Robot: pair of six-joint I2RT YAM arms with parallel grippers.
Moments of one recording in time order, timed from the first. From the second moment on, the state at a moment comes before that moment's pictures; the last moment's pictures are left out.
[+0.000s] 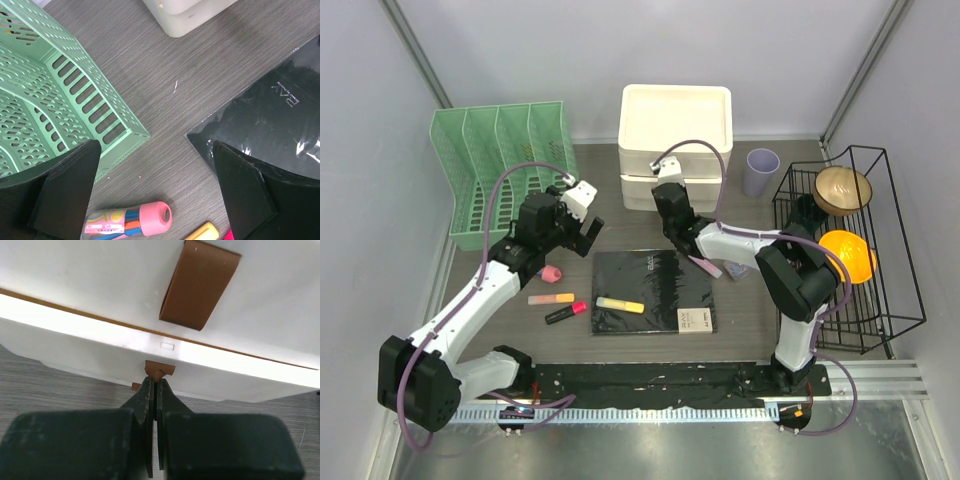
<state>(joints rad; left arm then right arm) -0.40 1.13 0.85 -0.22 0.05 0.29 0.70 1.85 1.14 0.35 0.67 0.00</state>
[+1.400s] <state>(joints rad) -0.40 1.13 0.83 -0.22 0.08 0.30 0.77 1.67 1.01 0.20 0.61 0.06</state>
